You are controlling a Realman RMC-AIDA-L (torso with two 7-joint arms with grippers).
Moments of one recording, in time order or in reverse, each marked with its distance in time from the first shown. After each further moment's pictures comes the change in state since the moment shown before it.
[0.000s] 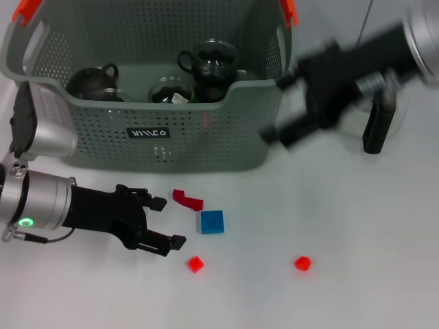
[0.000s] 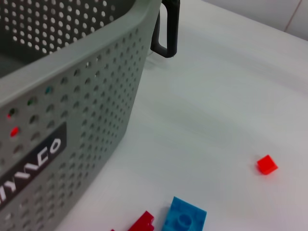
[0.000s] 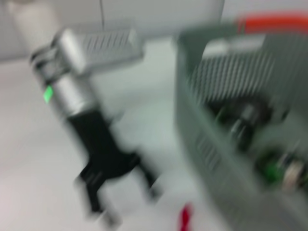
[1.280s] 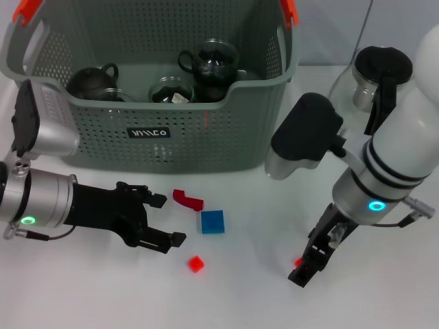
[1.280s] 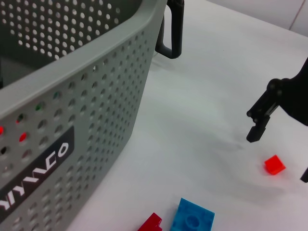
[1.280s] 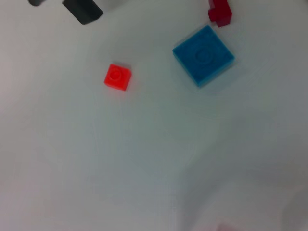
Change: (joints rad) left arm -0.004 -0.001 0.000 -0.007 0.000 -0.022 0.015; right arm 0.030 0.011 -0.584 0.461 -0.229 0.264 0.412
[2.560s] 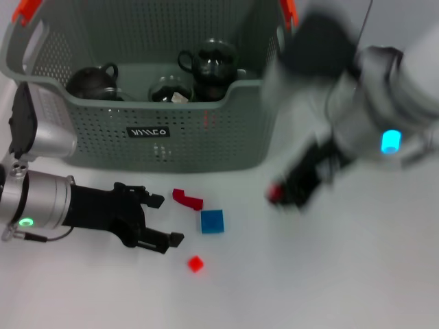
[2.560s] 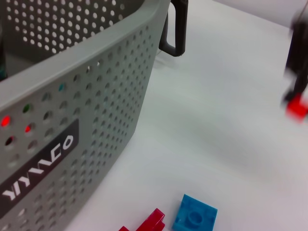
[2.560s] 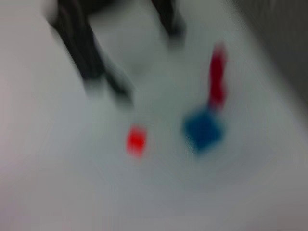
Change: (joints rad) left arm 0.009 -0.001 -0.002 0.001 -0.001 -0.007 0.002; right arm -0.008 -0.005 0.143 -0.392 0.020 -0.195 0.020
